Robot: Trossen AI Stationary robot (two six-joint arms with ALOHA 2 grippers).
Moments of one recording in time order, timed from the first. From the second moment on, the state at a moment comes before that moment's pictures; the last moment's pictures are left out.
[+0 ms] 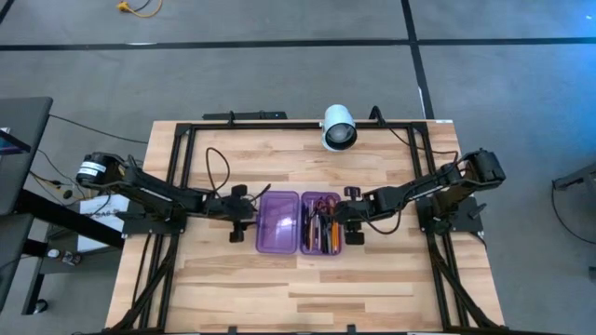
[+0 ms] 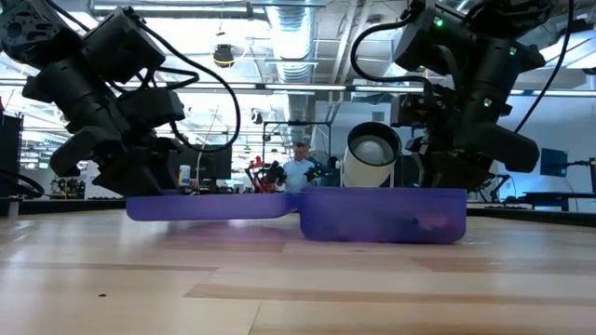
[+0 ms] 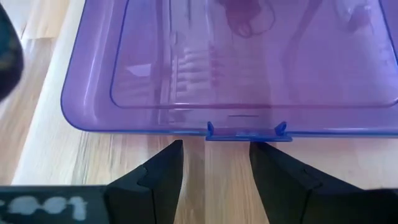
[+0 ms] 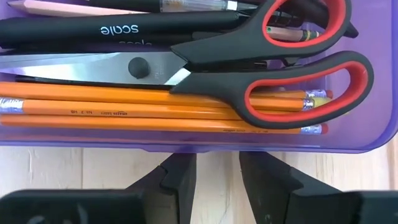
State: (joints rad) left arm -0.10 1.33 0.33 0.20 -0.15 0.00; right arm 0.15 1.59 0.76 -0.34 0.16 0.04
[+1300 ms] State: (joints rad) left arm -0.10 1.16 0.39 0.13 -0.16 0.06; right arm 0.15 1.59 0.76 -0.37 0.16 0.04
